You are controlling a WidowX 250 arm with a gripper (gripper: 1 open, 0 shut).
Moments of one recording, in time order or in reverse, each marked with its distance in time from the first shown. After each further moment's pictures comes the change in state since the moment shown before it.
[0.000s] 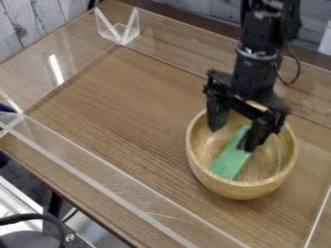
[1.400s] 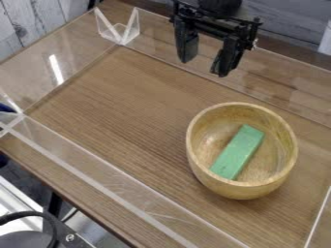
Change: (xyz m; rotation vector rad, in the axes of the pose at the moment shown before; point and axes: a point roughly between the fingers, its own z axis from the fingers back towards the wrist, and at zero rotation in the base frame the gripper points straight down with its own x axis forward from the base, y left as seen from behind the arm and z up) arm 0.004 0.070 0.073 0.009 -0.098 0.192
